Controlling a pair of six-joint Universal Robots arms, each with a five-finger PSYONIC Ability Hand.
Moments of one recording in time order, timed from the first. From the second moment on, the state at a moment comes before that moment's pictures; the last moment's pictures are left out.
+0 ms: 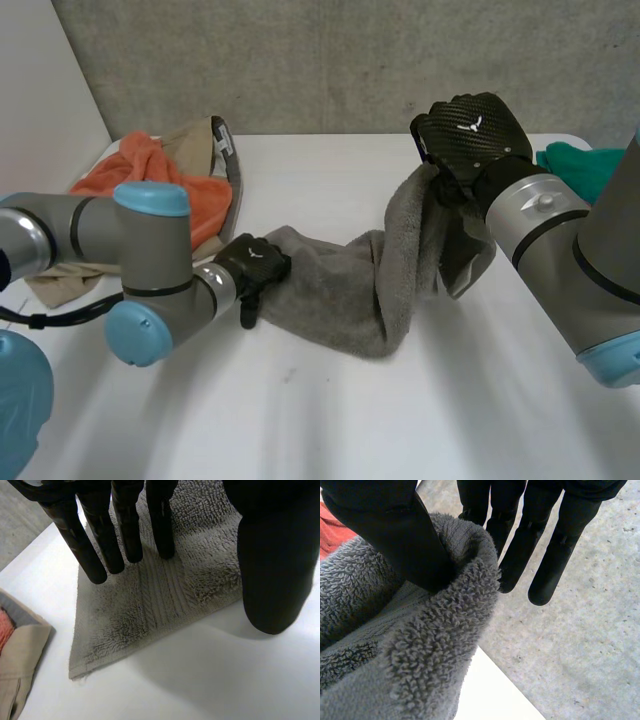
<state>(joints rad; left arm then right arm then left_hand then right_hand) 4.24 -2.41 -1.11 3.00 -1.39 3.70 2.06 -1.34 1.43 -0.11 1.48 2.75 0.50 0.52 0.52 0.53 0.34 1.14 1.18 1.19 1.20 0.99</state>
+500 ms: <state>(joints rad) 4.21 -2.32 -0.91 2.90 -1.49 3.66 1.98 -1.37 1.46 -0.11 1.48 2.72 1.16 1.19 1.18 1.19 0.98 1.14 1.18 1.19 1.20 0.98</state>
